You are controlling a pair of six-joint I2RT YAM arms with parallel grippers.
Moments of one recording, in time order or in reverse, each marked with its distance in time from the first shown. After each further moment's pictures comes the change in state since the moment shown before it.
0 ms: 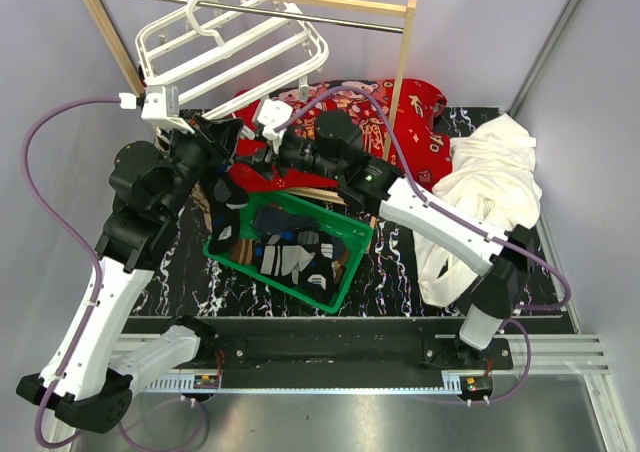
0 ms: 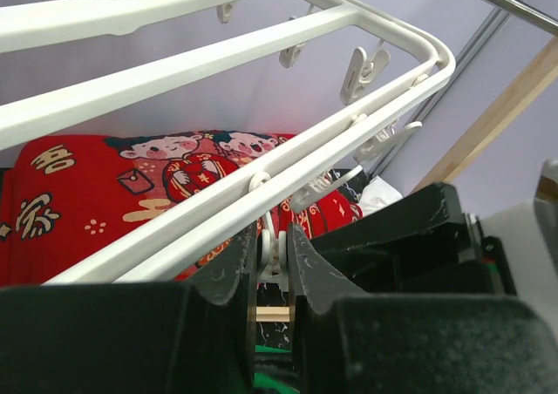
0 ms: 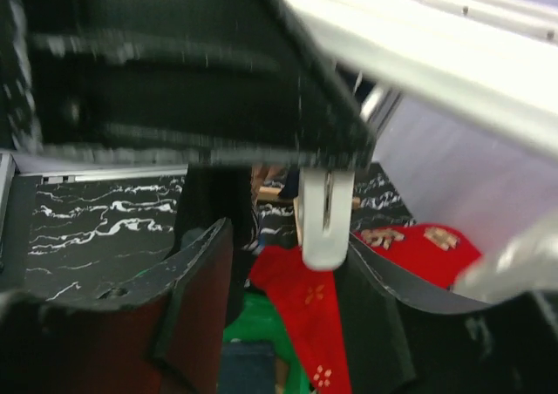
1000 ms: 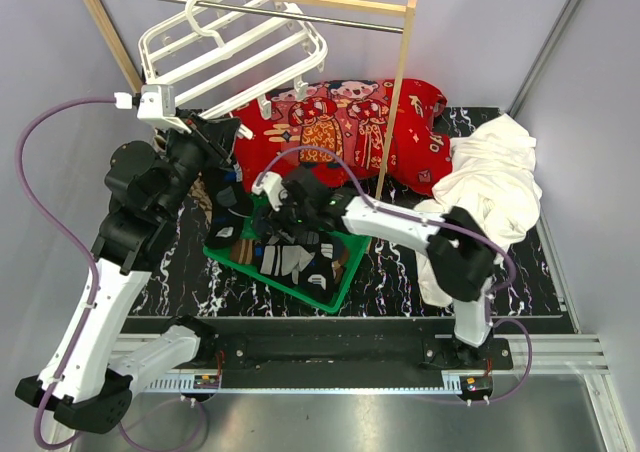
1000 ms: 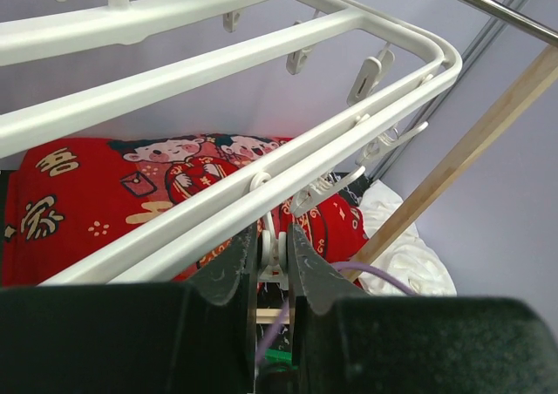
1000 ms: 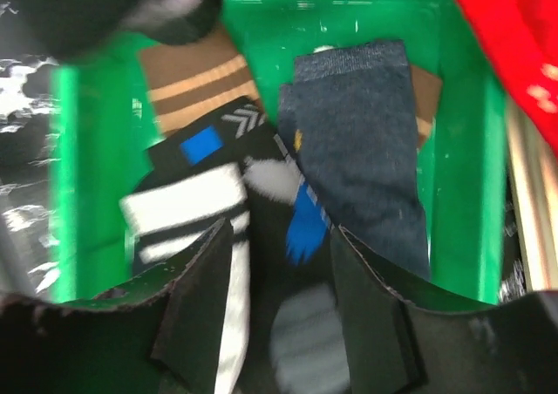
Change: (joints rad) left arm 0.000 -0.004 0.018 -0.020 -0.006 0.000; right arm 0.010 0.154 -0.301 -0.292 0.133 0.151
